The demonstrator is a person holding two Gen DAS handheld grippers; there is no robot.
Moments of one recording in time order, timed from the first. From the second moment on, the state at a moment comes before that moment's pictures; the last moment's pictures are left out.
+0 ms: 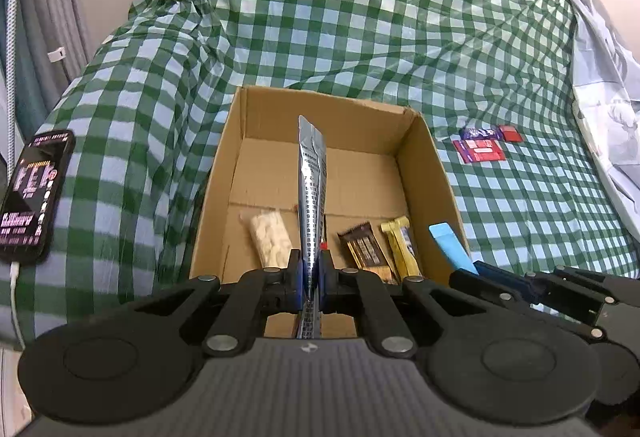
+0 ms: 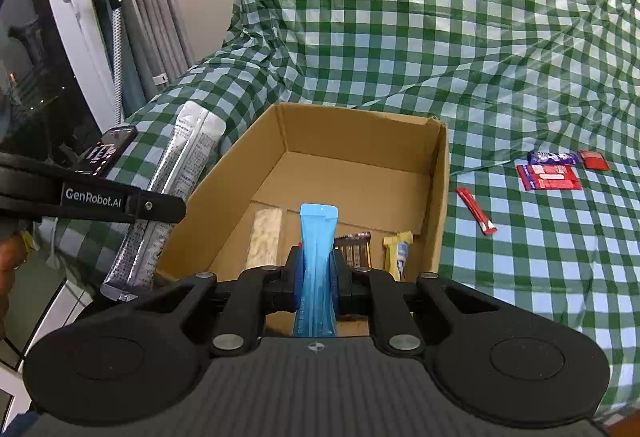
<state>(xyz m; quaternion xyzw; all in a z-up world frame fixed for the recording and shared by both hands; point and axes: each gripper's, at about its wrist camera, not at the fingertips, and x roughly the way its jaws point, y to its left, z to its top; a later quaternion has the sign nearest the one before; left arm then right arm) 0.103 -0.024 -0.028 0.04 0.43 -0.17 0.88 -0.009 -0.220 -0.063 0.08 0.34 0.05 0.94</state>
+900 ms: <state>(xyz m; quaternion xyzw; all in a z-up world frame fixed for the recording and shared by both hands) 0.203 -0.075 -0.098 0.09 0.49 -0.16 0.85 0.101 -0.243 -0.122 0.11 0.38 0.04 0.92</state>
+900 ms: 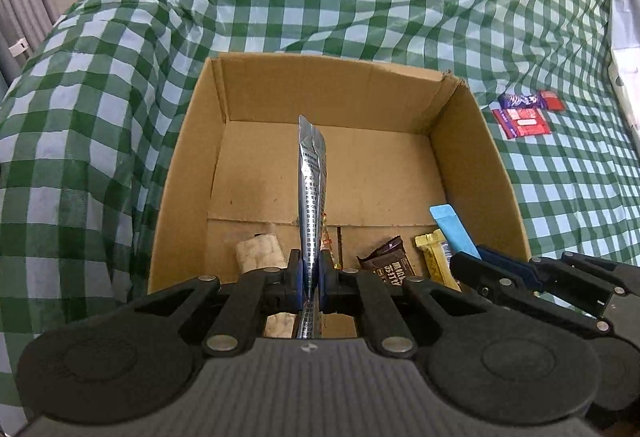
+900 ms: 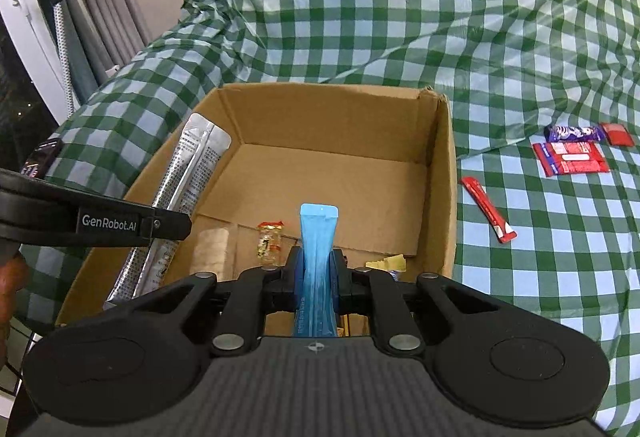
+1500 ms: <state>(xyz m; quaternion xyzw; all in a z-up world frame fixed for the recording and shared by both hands) 0.178 -0.047 -0.098 0.13 0.48 -0.09 0.86 0.089 -0.247 -0.121 0.13 0.39 0.01 0.91</state>
